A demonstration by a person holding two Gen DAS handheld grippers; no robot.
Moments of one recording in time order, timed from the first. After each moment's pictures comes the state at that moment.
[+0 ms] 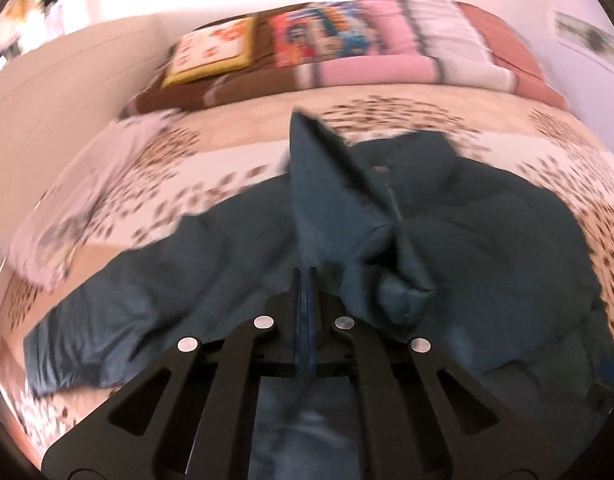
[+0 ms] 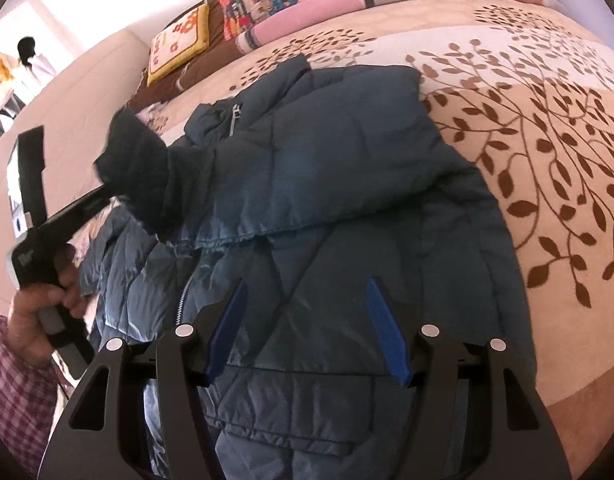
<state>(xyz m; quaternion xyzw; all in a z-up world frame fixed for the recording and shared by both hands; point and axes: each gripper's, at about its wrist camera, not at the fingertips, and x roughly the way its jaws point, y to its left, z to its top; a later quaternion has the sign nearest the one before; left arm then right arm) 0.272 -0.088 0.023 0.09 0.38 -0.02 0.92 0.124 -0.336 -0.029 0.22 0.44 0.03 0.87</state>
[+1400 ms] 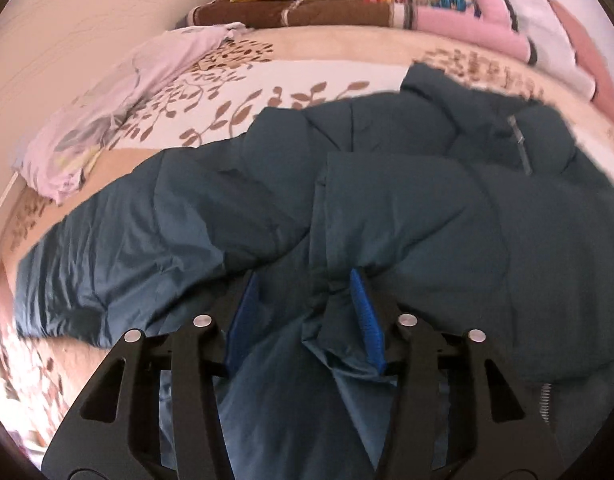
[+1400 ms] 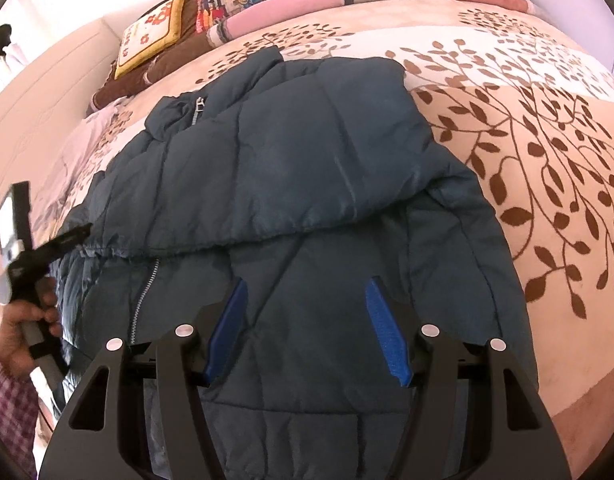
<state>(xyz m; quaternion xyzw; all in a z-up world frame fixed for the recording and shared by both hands) 0.312 -0.018 -0.053 0.05 0.47 0.08 0.88 0.146 -0.335 -0.049 0.19 0.46 -0.03 0.87</state>
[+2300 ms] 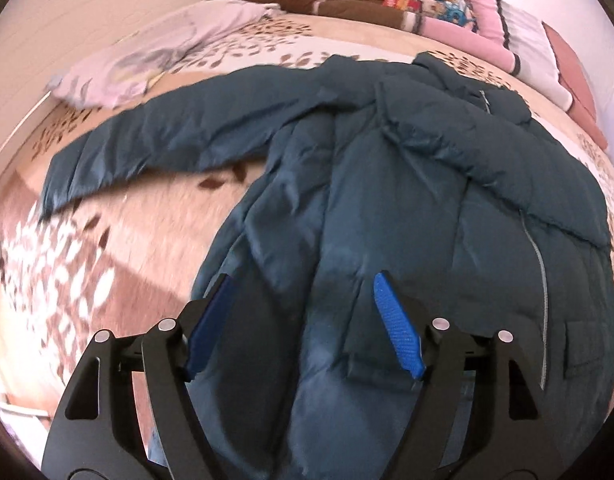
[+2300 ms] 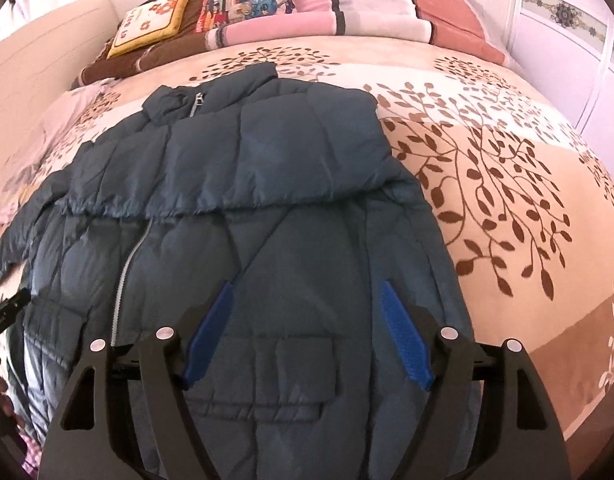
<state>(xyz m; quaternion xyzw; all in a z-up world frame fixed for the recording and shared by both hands) 0.137 0.056 -0.039 -0.03 0.48 0.06 0.87 0.091 -0.294 -0.021 0.09 0.44 -0.10 0.89</state>
